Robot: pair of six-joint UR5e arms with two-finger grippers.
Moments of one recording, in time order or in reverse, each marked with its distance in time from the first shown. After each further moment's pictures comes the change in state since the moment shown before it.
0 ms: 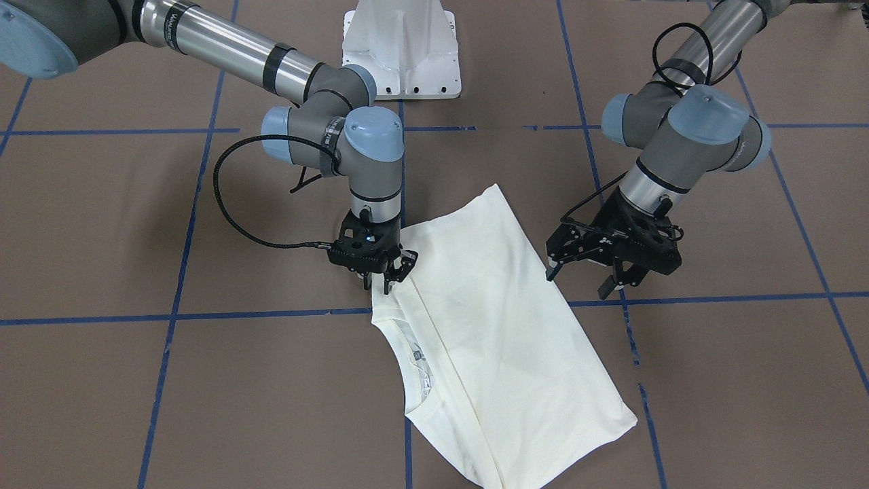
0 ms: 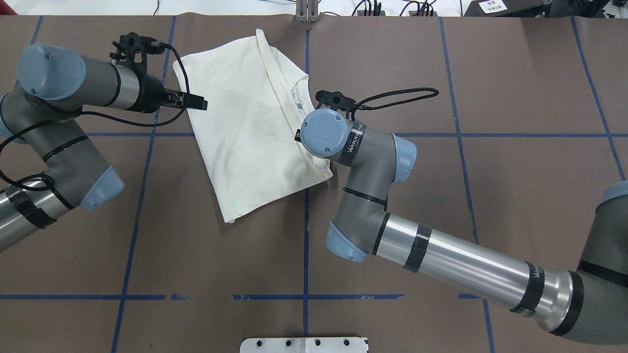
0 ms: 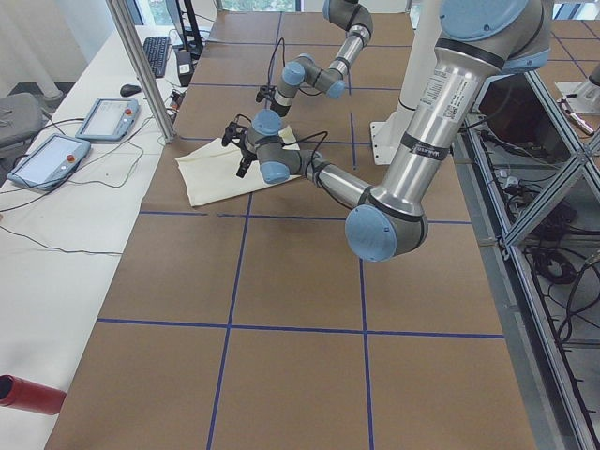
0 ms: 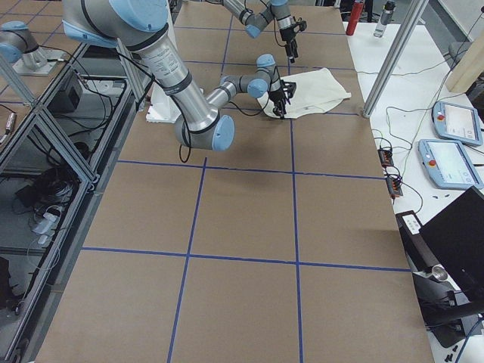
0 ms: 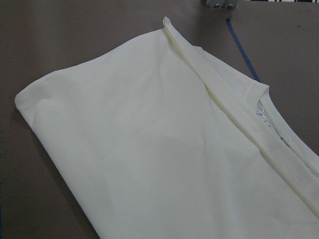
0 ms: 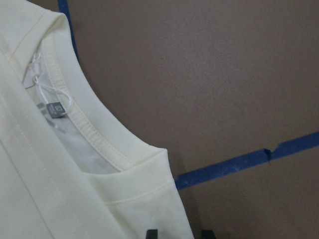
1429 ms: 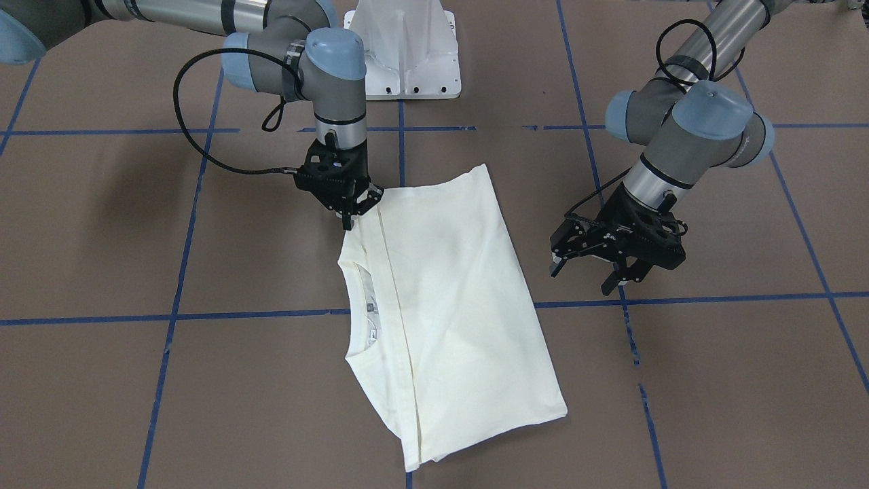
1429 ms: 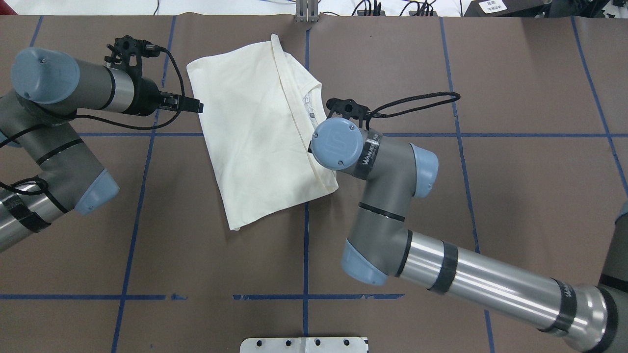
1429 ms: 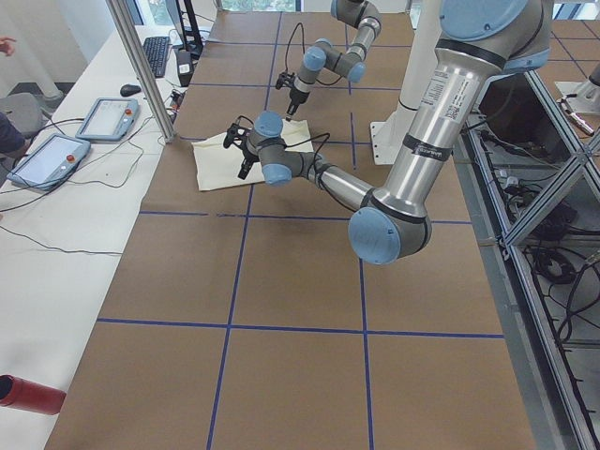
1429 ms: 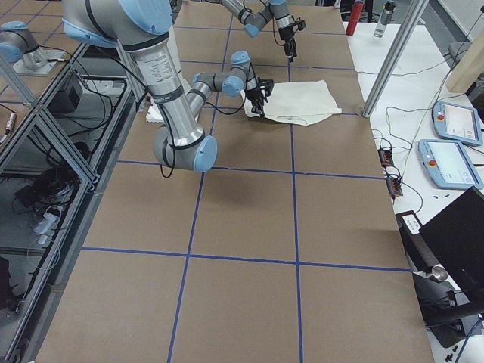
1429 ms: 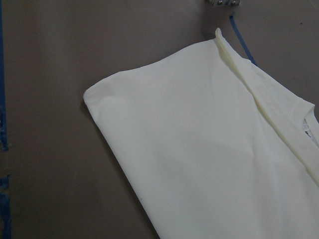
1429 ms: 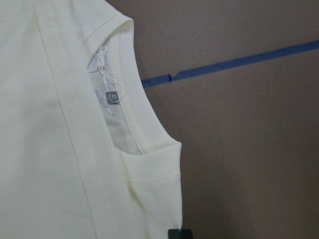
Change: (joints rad) left arm 0.001 0.022 -0.020 -0.003 0.000 0.000; right arm -0.132 -0.281 0.490 -0.207 -0.089 0.017
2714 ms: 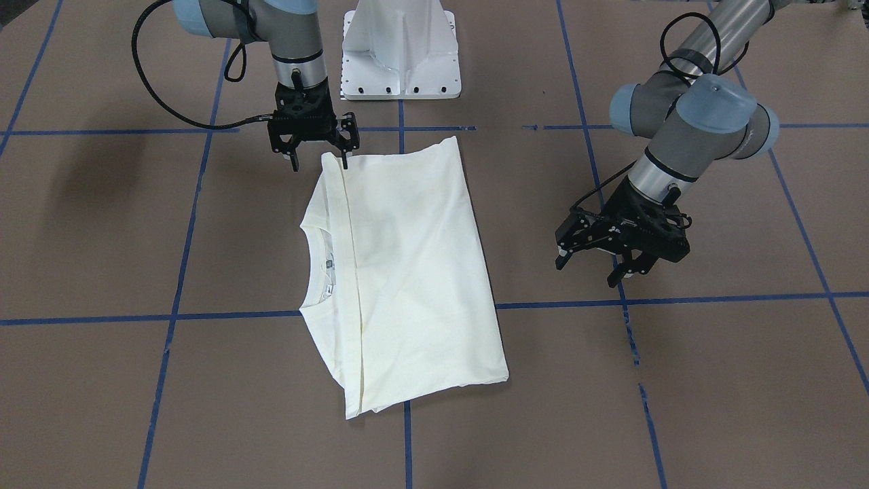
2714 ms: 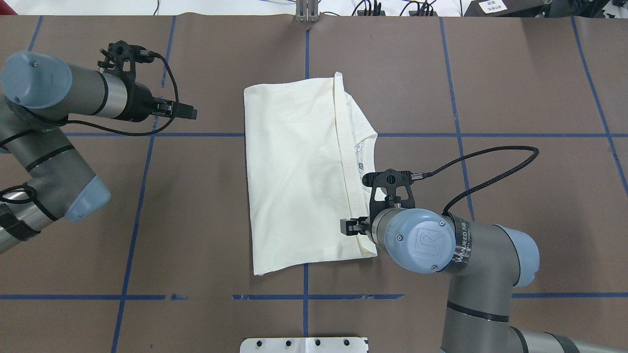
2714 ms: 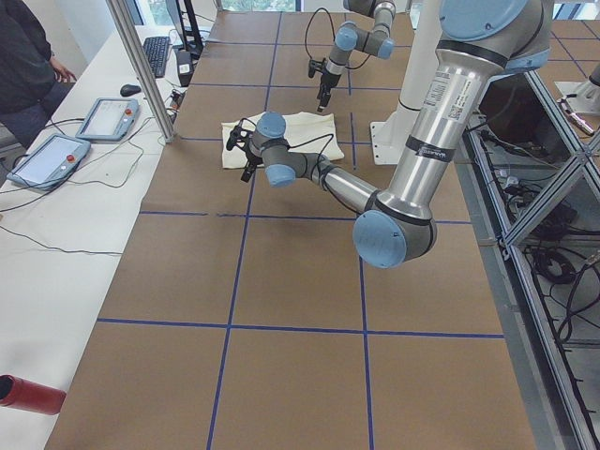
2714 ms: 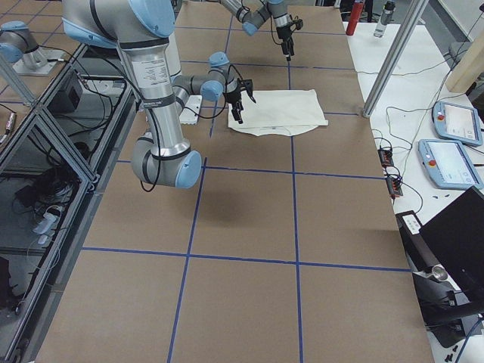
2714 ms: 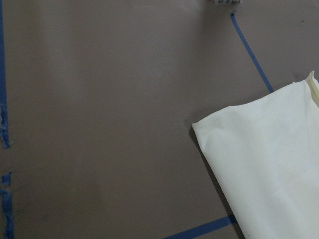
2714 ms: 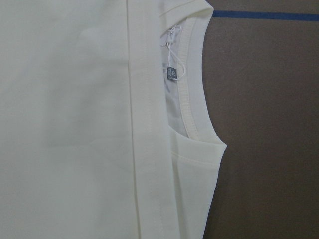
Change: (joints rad) left arm 0.004 0.053 -0.082 0.082 -0.006 0.014; right arm -0.076 -0.168 0.223 -0.021 0.026 -0.240
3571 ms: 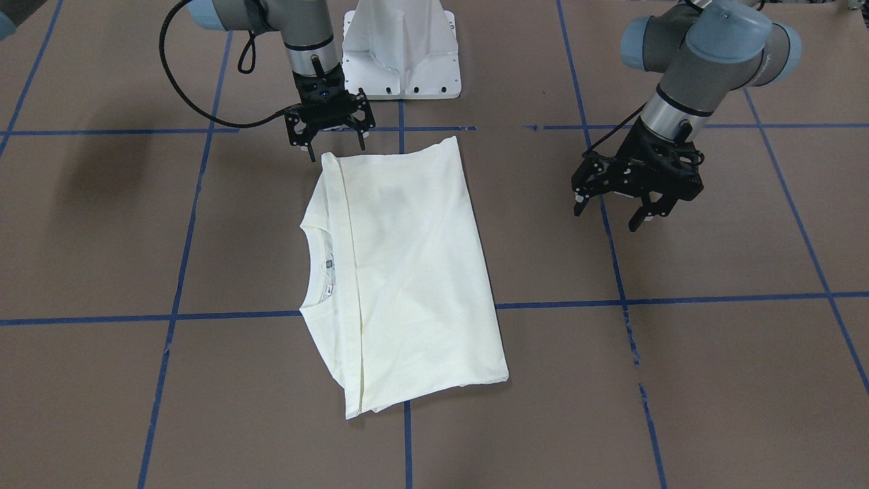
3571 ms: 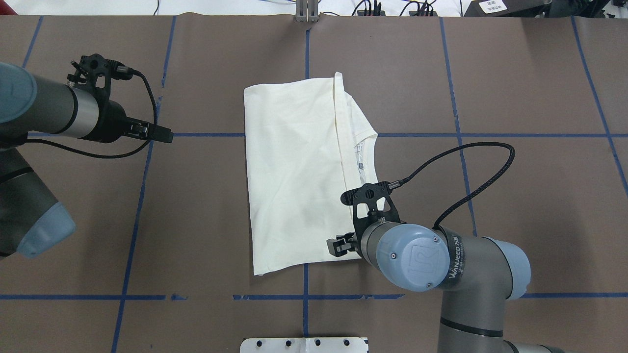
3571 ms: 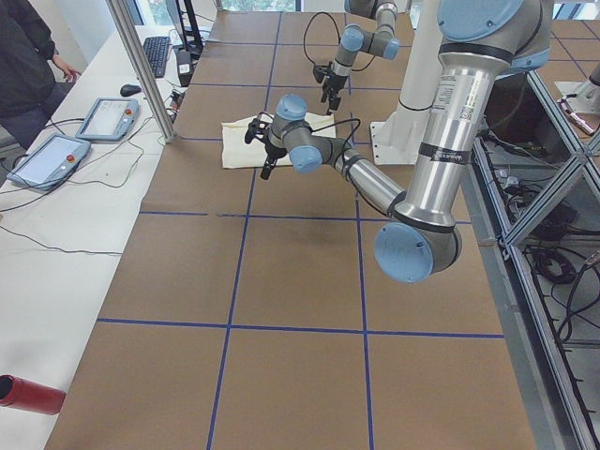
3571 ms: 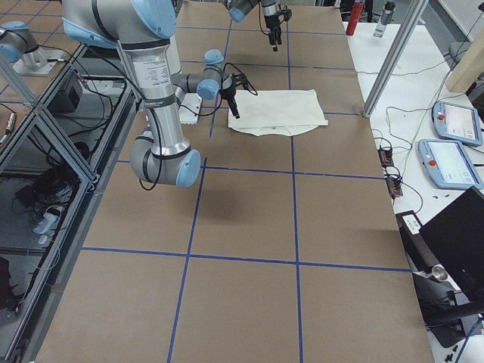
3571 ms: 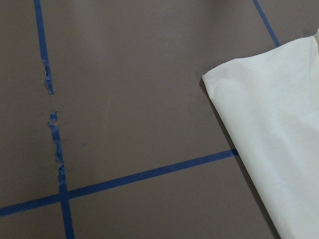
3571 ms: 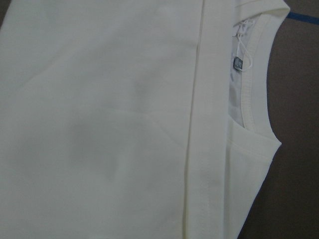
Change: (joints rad) left arm 0.020 0.118 -0.265 0.272 -0.001 0.068; right arm -0.044 0.032 0.001 0.038 -0.006 -0.167
